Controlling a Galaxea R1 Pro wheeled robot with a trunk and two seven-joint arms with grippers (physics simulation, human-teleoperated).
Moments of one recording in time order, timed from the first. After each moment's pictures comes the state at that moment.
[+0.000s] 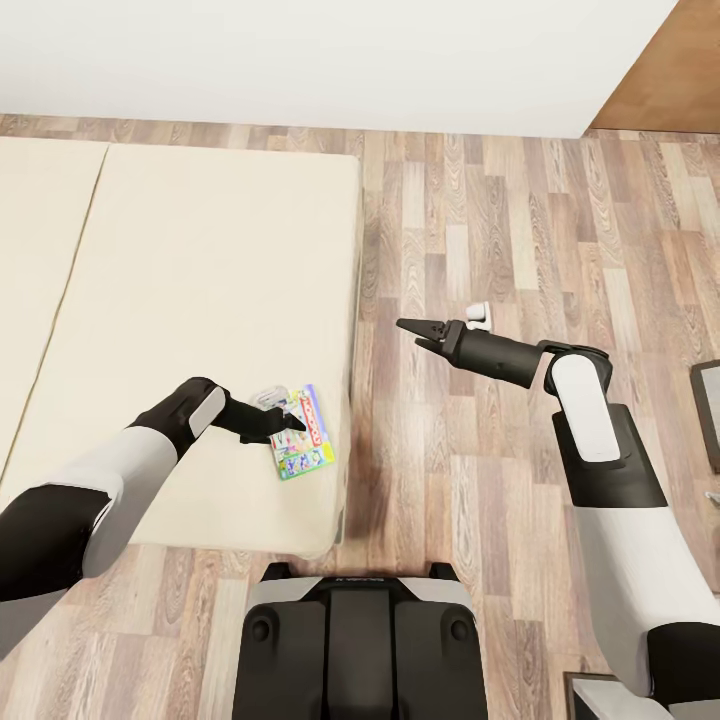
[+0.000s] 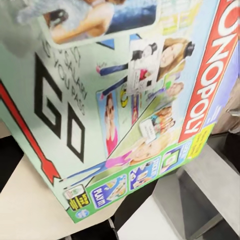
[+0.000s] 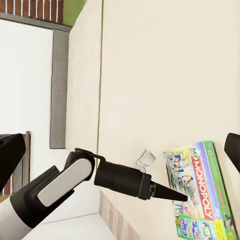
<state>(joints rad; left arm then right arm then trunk) -1.30 0.09 -0.21 -0.28 0.38 0.94 -0.42 -0.97 -0.10 0.04 -1.43 -0.99 1.05 0.27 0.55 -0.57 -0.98</state>
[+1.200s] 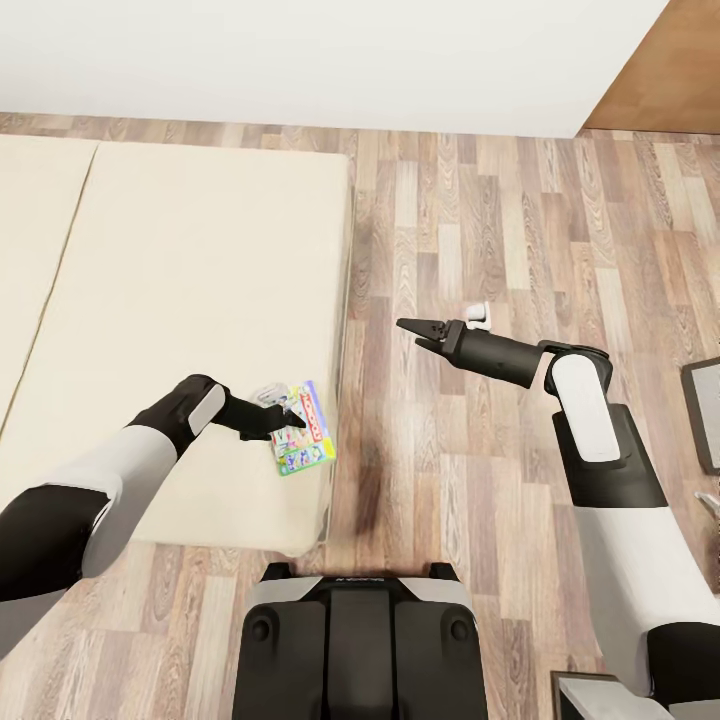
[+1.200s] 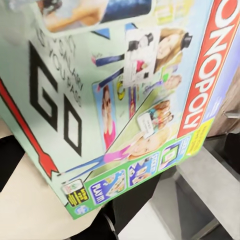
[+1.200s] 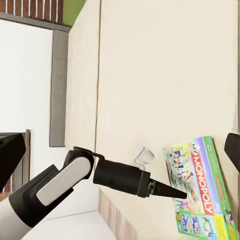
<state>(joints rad) -1.30 0.09 -0.21 -0.30 0.38 0.94 -0.41 -0.97 -0.10 0.04 -1.43 -0.99 1.05 0.27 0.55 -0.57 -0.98</state>
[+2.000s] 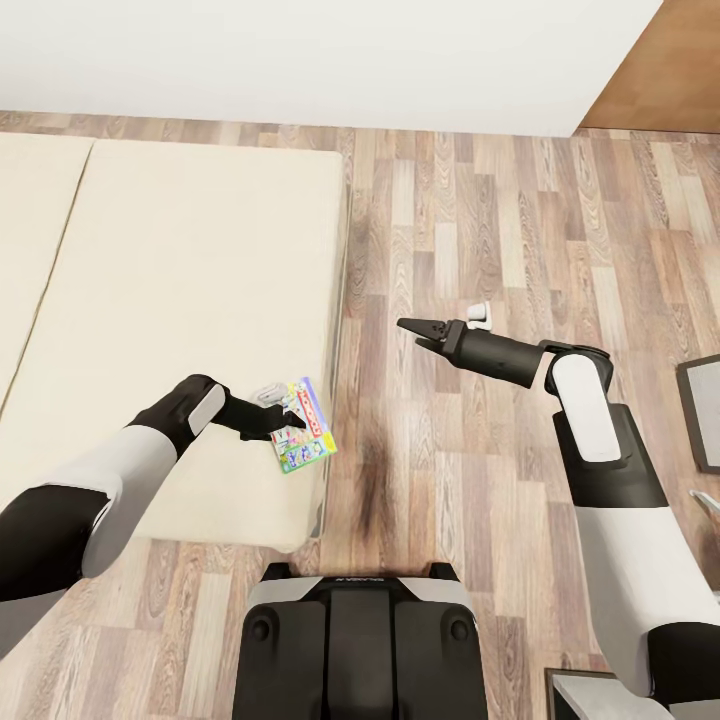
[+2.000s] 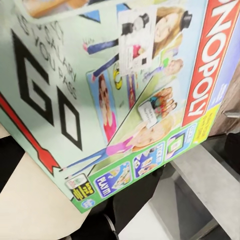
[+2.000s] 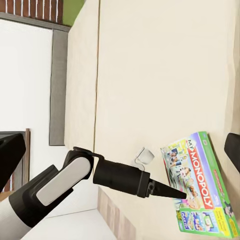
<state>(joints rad) -1.30 0.09 -0.21 -0.30 0.38 0.94 -0.41 -0.97 -0.10 0.04 -1.43 -0.99 1.05 0.27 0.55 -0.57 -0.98</state>
